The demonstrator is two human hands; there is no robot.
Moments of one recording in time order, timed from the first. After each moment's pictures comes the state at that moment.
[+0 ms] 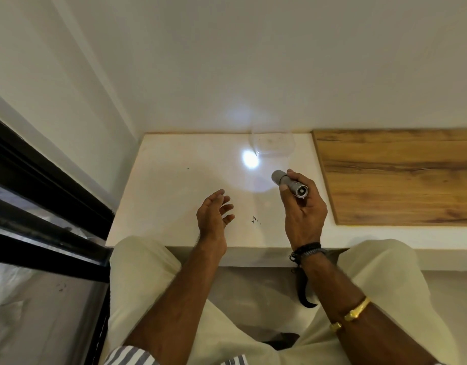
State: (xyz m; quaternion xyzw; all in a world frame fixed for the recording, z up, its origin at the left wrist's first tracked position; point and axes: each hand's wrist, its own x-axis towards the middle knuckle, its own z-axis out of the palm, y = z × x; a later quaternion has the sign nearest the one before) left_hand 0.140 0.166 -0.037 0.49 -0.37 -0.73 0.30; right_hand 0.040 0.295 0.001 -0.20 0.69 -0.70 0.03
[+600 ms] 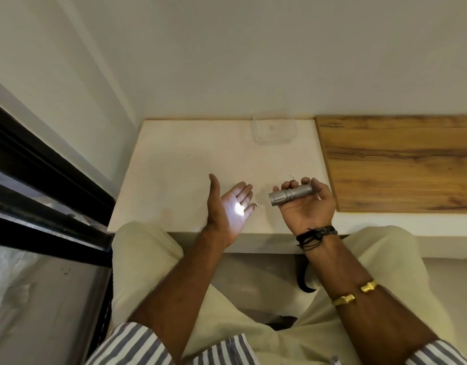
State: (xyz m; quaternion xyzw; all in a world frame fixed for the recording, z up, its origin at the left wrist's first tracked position) left_hand 0.140 0.183 -0.023 0.31 -0.23 -0.91 0.12; right_hand 0.021 0.301 -0.010 0.17 0.24 -0.88 0.38
